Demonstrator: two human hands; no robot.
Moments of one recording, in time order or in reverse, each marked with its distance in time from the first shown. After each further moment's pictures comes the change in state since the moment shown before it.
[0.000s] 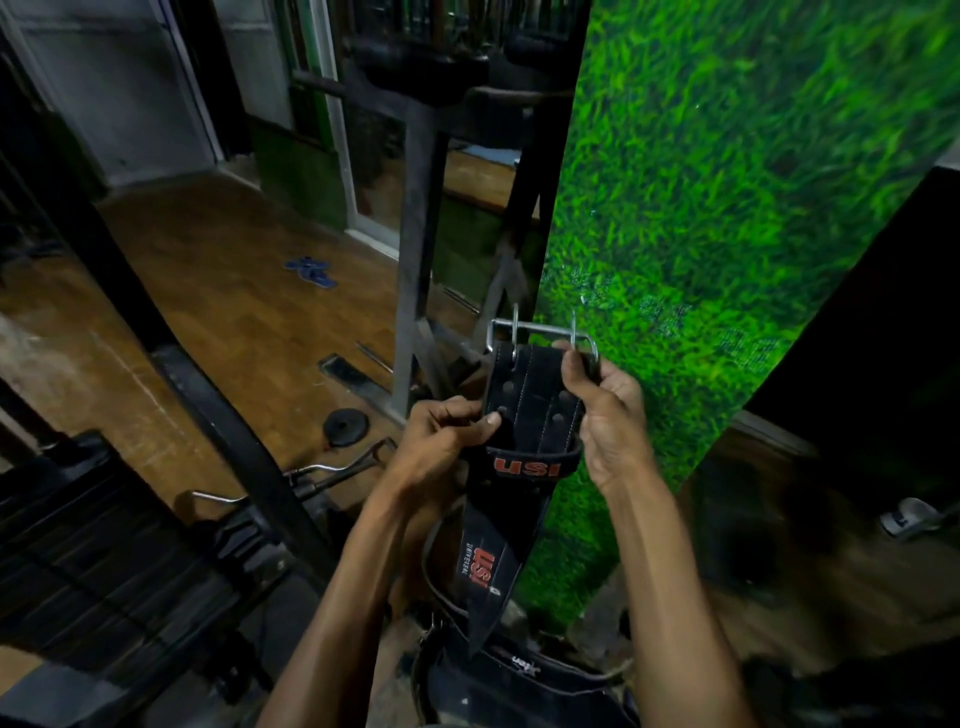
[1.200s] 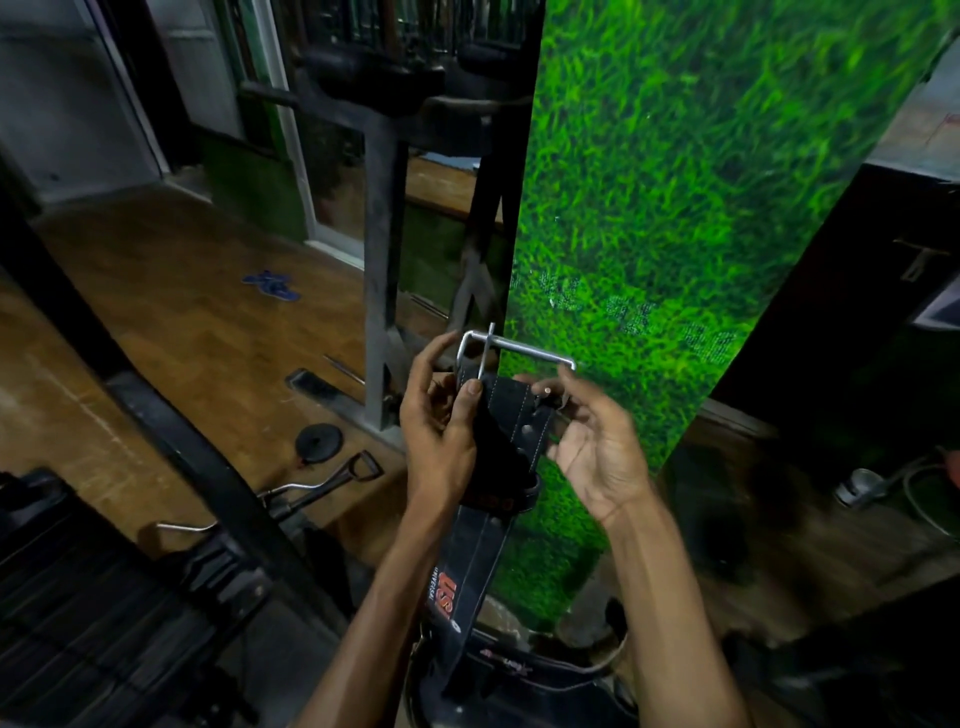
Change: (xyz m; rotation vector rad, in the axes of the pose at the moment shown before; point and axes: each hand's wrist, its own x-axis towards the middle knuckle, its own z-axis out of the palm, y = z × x) left_hand 0.010 0.002 0.031 0.112 0.314 0.517; right_hand -0.039 -0.011 -0.004 0.169 -0.136 0.083
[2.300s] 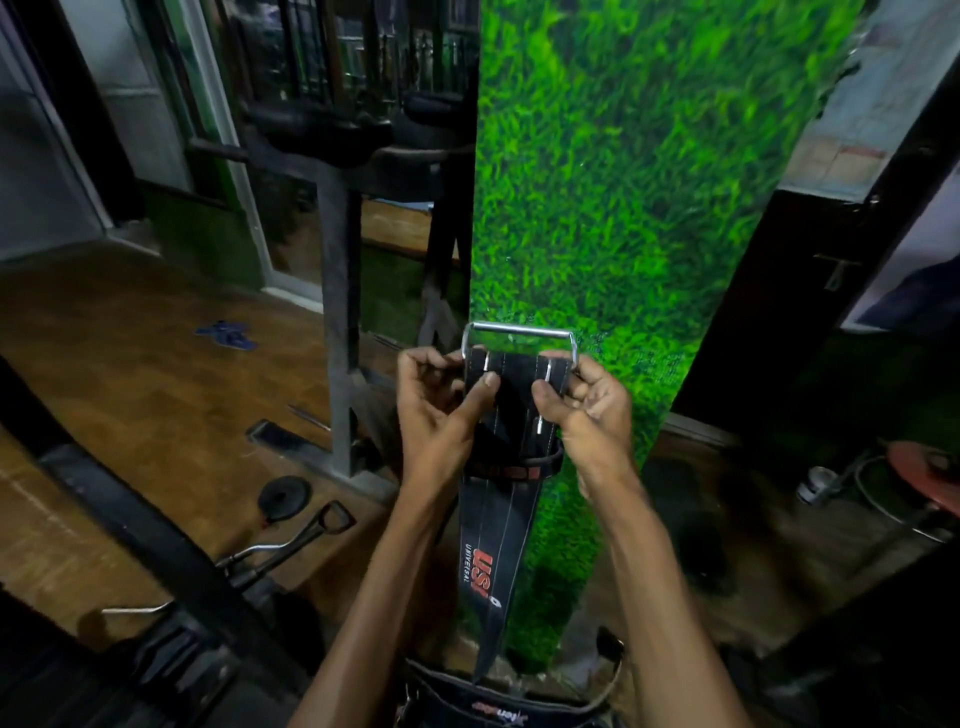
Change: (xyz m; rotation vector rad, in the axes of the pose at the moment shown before) left_hand 0.042 0.001 0.039 -0.253 -0.110 -0.135; right_hand 0.025 -0.032 -0.004 -0.351 0.251 -0.400
